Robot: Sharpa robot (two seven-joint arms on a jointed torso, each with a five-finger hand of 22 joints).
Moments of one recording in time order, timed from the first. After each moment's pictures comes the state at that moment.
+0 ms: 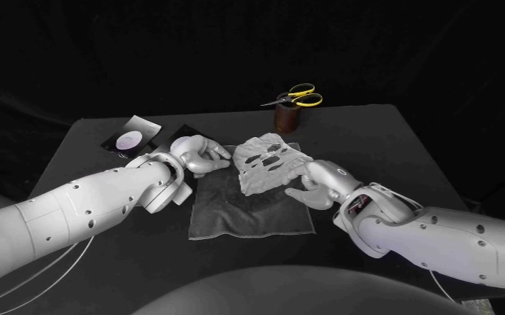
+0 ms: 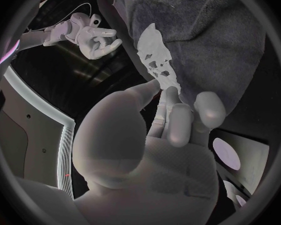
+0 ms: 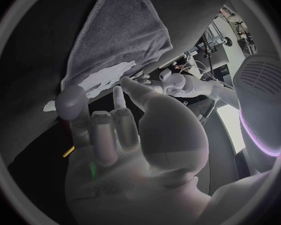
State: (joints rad) left arm 0.96 -0.73 -0.04 1.30 -0.84 -0.30 0.06; left_hand 1.31 -0.18 0.58 0.02 0.05 0.80 0.18 0.38 0.15 0.81 0.10 1.07 0.34 1.38 0.03 1.47 1.14 0.12 1.29 0.12 1.25 1.17; right arm 0.88 -0.88 -0.15 1.65 -1.44 -0.67 -0.05; right_hand 1.15 -0.11 0.52 -0.18 0.10 1.00 0.13 0.19 0.35 1.47 0.05 1.43 1.31 1.46 -0.02 1.54 1.31 0.11 1.32 0.08 0.92 1.31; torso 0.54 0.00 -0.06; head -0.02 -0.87
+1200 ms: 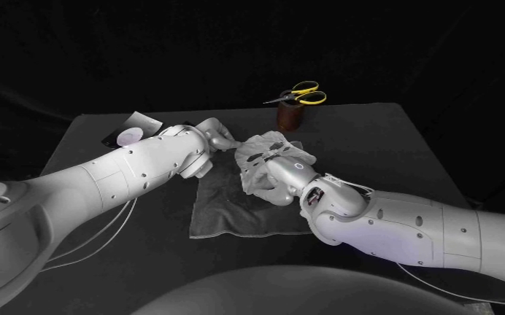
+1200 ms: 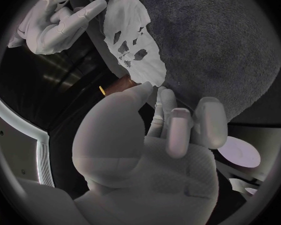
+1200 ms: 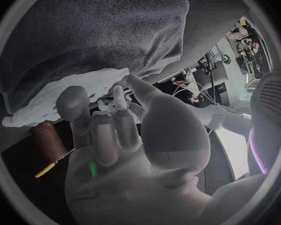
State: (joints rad) left arm 1.06 -0.45 -0.04 1.00 -0.90 -0.25 -0.28; left_hand 1.28 -0.17 0.49 0.15 0.05 0.83 0.15 0.55 0.22 0.95 0.08 1.25 0.50 1.47 0.01 1.52 1.31 0.08 1.39 0.10 1.37 1.30; right arm 0.92 -0.64 -0.14 1.53 -1.64 -0.55 -0.24; right_hand 1.12 -0.14 0.44 -0.15 0.11 1.01 0.12 0.19 0.33 1.47 0.04 1.44 1.31 1.47 -0.02 1.55 1.31 0.11 1.32 0.08 0.93 1.31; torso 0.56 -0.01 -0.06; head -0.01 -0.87
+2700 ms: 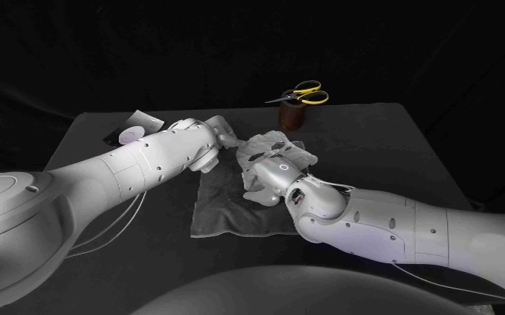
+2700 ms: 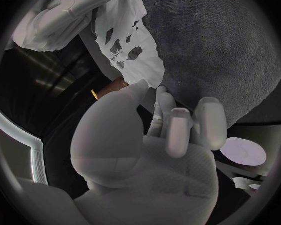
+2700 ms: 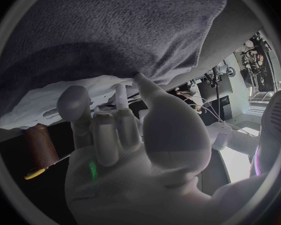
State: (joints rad) left arm 1.08 -0.38 -0.04 0.91 -0.94 -0.20 -0.35; left_hand 1.27 -0.20 0.42 0.20 0.05 0.82 0.15 0.60 0.25 0.99 0.07 1.30 0.61 1.46 0.01 1.53 1.31 0.08 1.40 0.10 1.38 1.31; right arm 0.91 -0.52 -0.15 1.43 -1.76 -0.50 -0.34; right_hand 1.13 -0.13 0.32 -0.08 0.13 1.05 0.09 0.26 0.33 1.46 0.02 1.44 1.31 1.47 -0.04 1.55 1.31 0.11 1.34 0.06 0.93 1.31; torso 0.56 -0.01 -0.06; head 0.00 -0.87
